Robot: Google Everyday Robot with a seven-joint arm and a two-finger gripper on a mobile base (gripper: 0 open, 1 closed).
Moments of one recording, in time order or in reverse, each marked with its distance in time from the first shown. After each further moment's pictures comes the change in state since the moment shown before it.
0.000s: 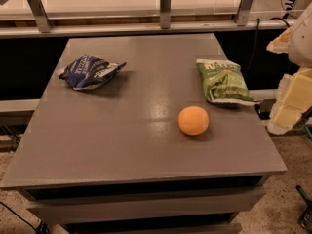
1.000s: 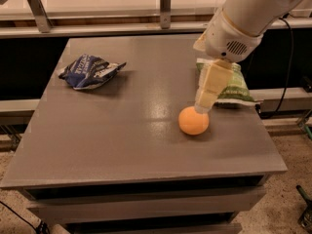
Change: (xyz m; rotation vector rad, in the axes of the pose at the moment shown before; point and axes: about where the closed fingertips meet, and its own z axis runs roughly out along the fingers) arm -0.119 -0.030 0.071 -0.098 -0.177 -0.148
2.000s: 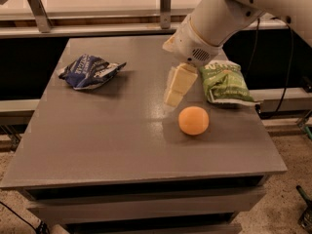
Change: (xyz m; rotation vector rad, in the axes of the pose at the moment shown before) arm -0.063 -0.017 0.046 0.007 -0.165 -0.080
